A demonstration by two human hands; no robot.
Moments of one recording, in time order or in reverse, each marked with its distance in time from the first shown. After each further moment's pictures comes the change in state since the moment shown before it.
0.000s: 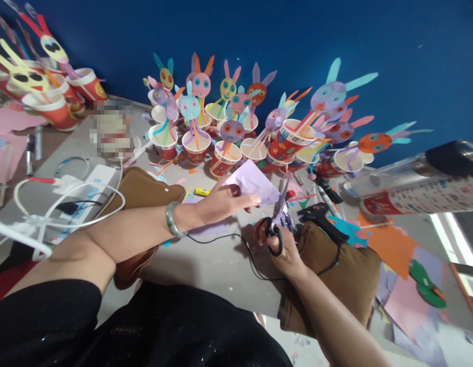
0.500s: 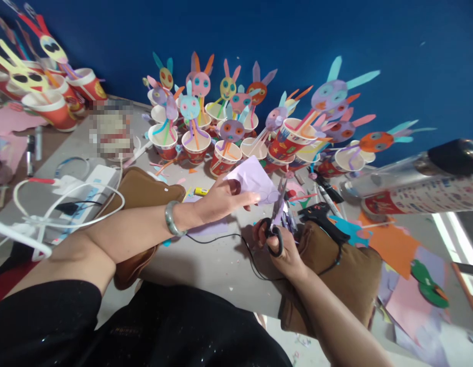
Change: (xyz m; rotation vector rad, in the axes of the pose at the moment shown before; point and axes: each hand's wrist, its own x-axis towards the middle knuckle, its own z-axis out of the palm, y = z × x) left_hand 0.003 -0.003 -0.001 -0.056 0.021 0.000; right_hand -0.002 0.004 0.002 0.036 -0.004 0.046
